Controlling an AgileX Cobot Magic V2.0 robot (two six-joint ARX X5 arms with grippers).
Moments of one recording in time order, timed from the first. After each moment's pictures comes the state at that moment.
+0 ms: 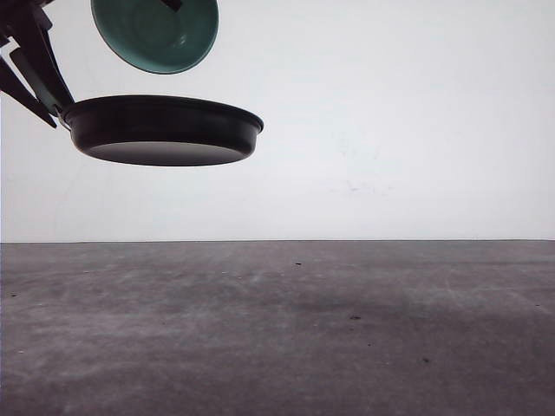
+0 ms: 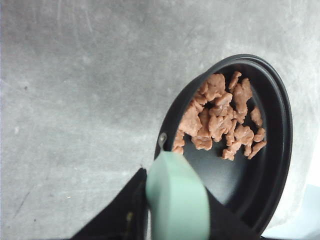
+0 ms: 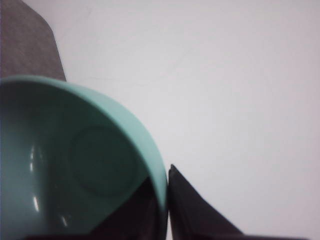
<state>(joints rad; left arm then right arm) -0.08 1.34 1.24 -0.96 0.53 -0.51 0.92 1.69 1.40 0.35 0.29 -1.06</state>
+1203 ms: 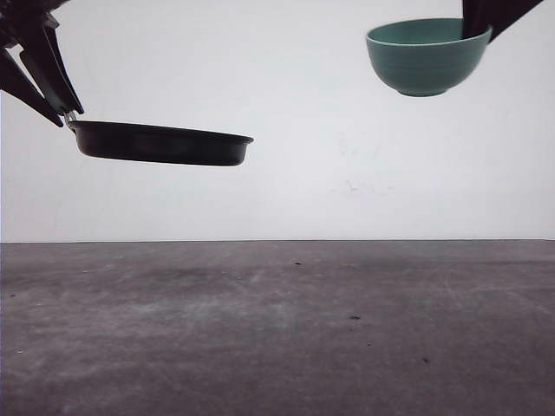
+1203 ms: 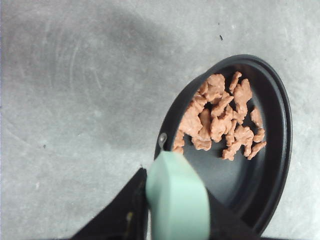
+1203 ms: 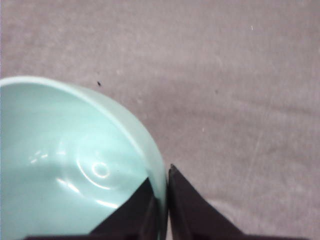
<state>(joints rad) -0.10 1.34 1.24 -0.83 0.43 -0.46 0.23 1.44 1.56 -0.92 -0.06 0.12</state>
